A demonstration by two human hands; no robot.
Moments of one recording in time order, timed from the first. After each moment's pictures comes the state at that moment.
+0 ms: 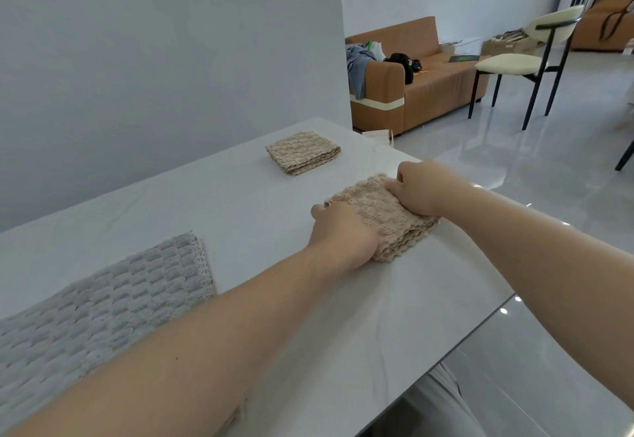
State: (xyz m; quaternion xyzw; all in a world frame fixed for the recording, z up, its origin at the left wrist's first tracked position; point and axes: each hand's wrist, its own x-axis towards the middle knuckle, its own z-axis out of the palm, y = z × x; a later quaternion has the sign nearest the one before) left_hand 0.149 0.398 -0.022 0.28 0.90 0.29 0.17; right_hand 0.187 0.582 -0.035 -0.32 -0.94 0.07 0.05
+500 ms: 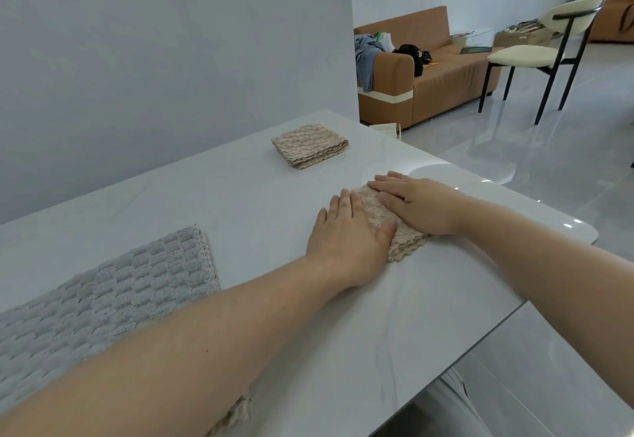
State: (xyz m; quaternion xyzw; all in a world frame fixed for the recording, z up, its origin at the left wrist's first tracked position) left_hand 0.126 0.400 -0.064 0.44 0.89 0.07 0.06; right_hand 0.192 0.569 -0.054 -0.14 -0.98 0.17 0.02
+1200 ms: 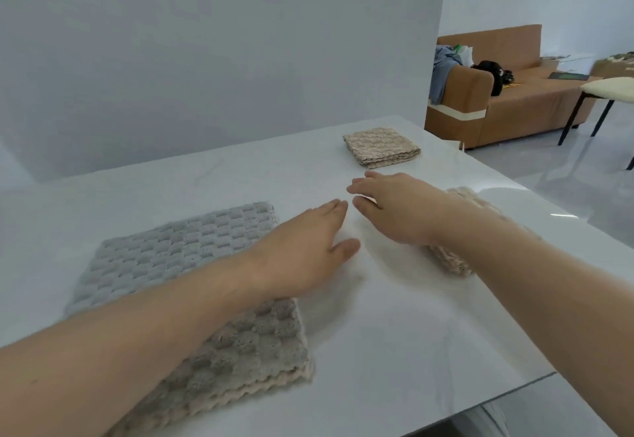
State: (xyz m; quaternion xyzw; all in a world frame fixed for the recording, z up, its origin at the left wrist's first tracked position) left_hand 0.101 0.249 -0.006 0.44 0.89 0.09 0.06; right_hand 0.139 0.443 0.000 -0.02 -0.99 0.11 0.04
